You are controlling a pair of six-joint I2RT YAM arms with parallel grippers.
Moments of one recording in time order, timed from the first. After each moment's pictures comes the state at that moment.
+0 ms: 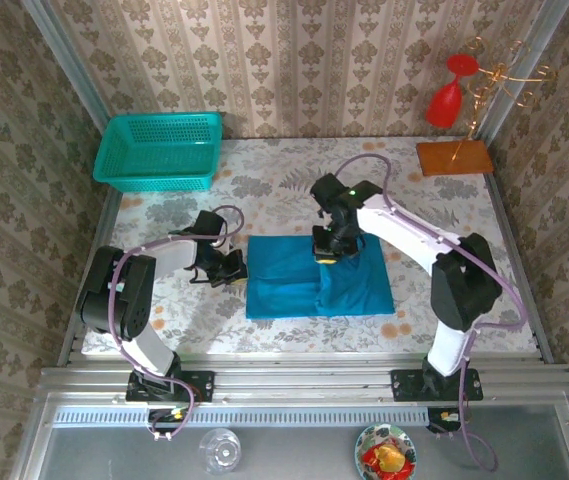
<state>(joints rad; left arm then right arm) -0.35 1.66 0.83 -0.46 0.48 -0.53 0.58 1.81 1.50 -1.07 -0.23 0.63</state>
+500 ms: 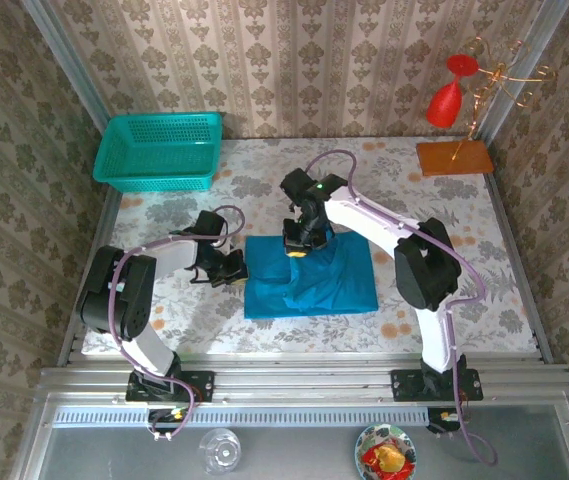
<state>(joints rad) -0.36 1.66 0.83 -0.45 0.47 -0.53 0.64 2.05 1.75 -1.05 -0.30 0.68</state>
